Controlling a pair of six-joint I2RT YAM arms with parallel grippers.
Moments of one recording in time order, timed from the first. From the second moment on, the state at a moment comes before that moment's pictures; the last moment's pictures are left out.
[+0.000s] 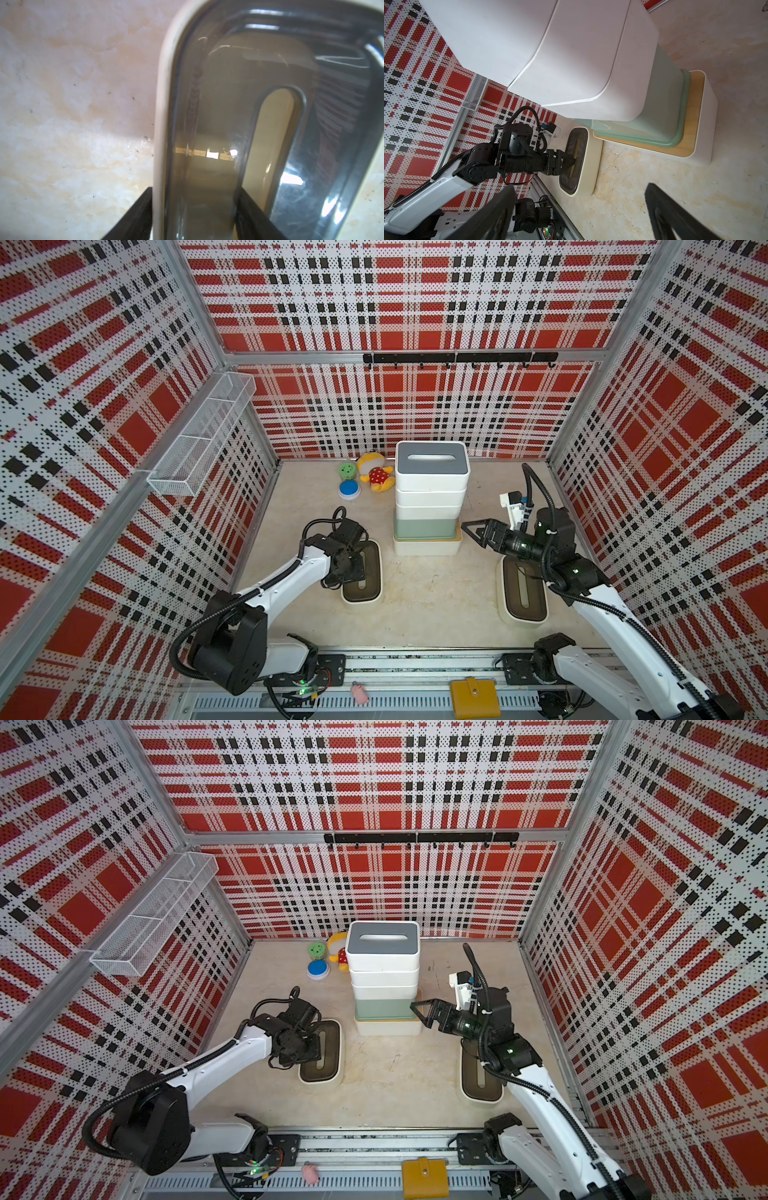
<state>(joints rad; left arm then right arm) -0.44 1.33 0.82 -0.84 -0.06 -0.62 0.33 0.89 0.76 -0.25 -0.57 0.73</state>
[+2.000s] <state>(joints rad) -0.71 1.04 0.99 -0.97 -0.03 -0.35 0.36 0.87 0.78 -0.25 -0.60 0.75</state>
